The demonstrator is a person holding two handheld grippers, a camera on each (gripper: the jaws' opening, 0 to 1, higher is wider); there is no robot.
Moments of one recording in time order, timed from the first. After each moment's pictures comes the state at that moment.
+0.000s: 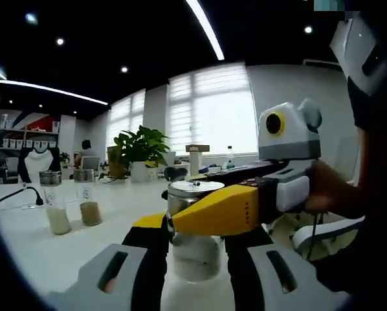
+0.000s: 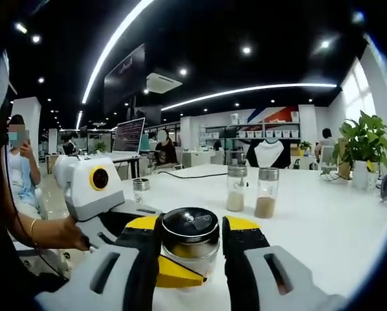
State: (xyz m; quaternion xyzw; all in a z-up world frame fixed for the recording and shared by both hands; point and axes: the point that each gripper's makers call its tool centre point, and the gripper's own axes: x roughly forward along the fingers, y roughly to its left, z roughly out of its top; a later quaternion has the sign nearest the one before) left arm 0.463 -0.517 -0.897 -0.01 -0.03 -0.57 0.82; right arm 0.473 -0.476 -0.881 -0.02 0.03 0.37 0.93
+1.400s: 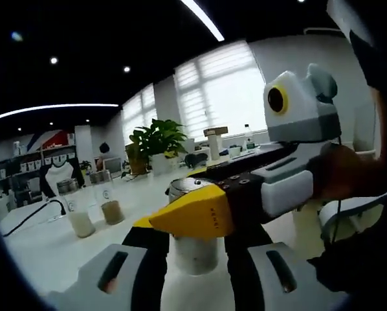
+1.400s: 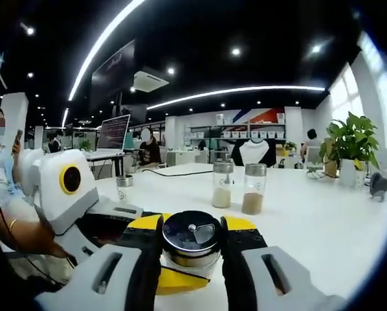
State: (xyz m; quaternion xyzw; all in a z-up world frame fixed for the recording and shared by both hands) left arm 0.476 -0.516 -0.915 0.10 -0.03 -0.47 0.88; right arm 0.491 -0.487 -0.895 -0.02 0.03 0.31 0.95
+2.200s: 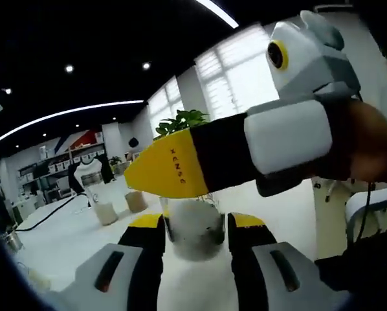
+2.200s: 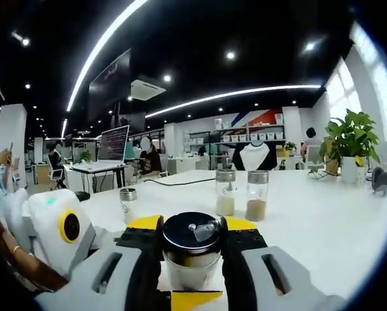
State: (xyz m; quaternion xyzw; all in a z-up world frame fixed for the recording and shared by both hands) left arm 0.486 -0.502 -0.926 0.12 -0.02 -0.35 0.93; right arm 0.488 -0.478 -0.875 0.01 0.02 0.31 0.95
